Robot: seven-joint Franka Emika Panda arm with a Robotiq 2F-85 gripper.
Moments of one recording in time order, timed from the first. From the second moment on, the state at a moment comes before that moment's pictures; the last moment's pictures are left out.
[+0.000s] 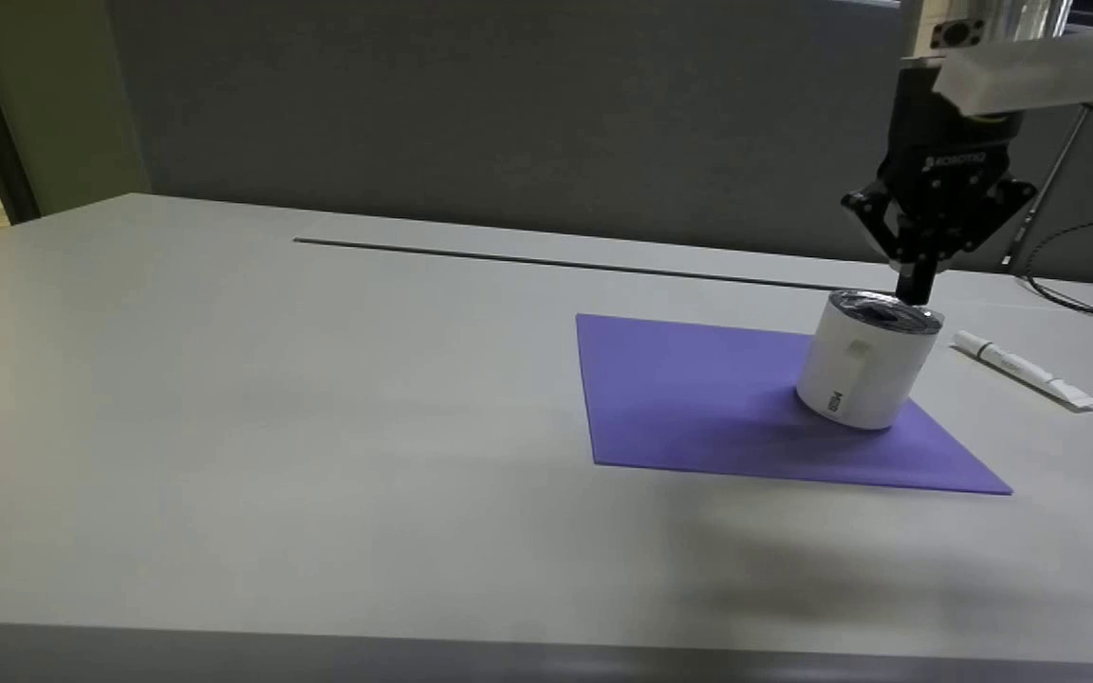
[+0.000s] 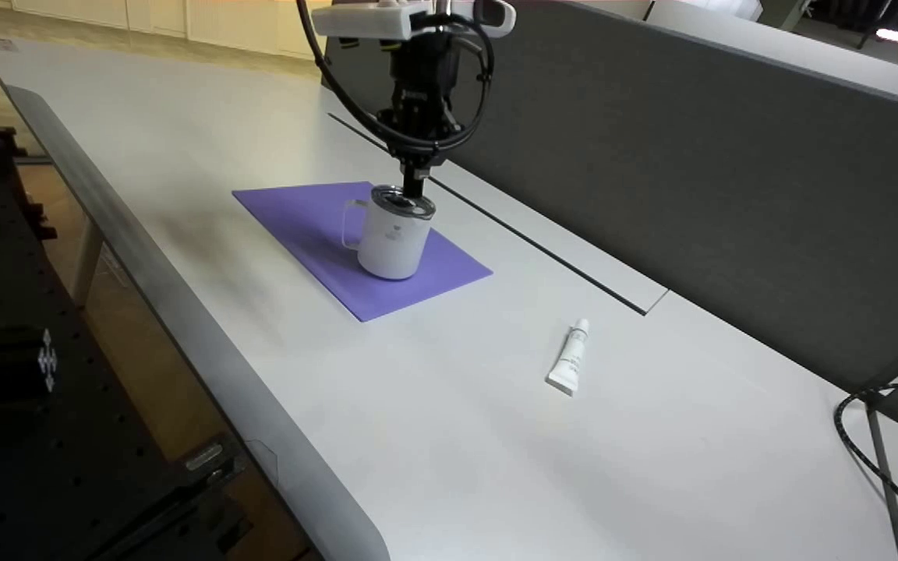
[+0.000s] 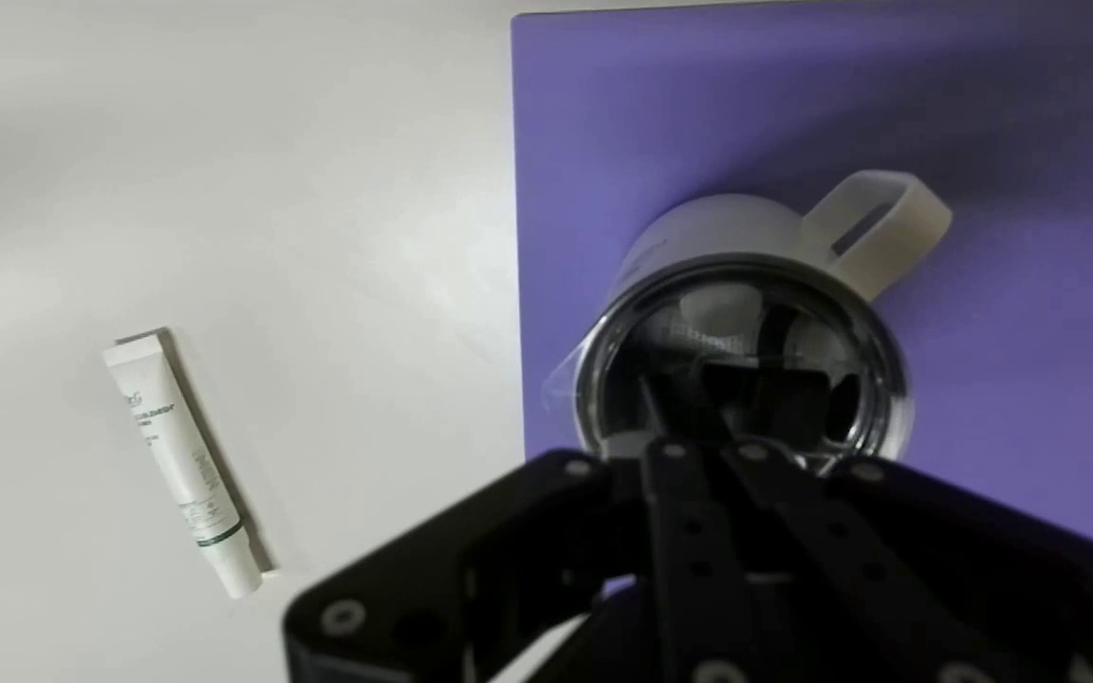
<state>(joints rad) -0.04 0.21 -0.11 -2.44 -0.41 2.68 0.28</state>
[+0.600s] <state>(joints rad) 0.03 0.25 -0.16 -2.44 -0.41 2.72 0.31</state>
